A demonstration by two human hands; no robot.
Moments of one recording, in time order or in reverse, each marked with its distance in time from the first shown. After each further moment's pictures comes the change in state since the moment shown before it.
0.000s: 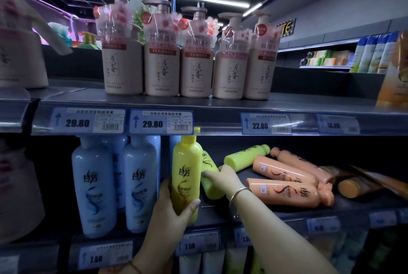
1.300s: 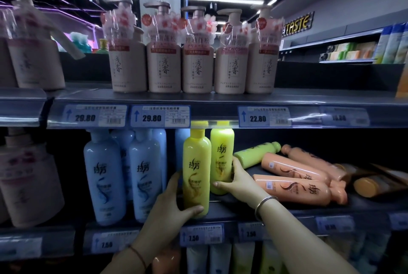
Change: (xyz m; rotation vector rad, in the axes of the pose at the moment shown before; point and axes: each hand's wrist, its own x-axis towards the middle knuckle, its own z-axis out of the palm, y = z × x) left_hand 0.005 -0.009 -0.010 0.193 -0.158 0.037; right_hand -0.005 0.047 -0.024 0.140 -0.171 -0.443
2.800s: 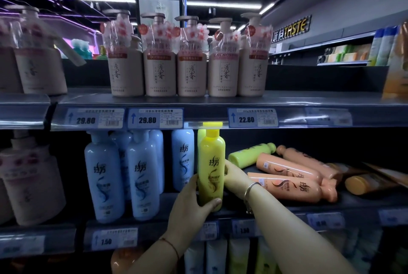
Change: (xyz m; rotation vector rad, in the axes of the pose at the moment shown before) left_hand 0.005 0.015 0.053 0.061 0.110 0.067; right_hand 0.026 0.011 0.000 0.118 -0.112 -0.005
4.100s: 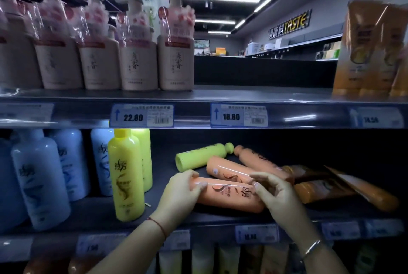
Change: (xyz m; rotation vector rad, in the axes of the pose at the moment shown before) left_hand 0.058 0.091 0.139 0.225 -0.056 -0.082; right_hand -0.145 0.056 -0.200 0.063 0.424 -0.127
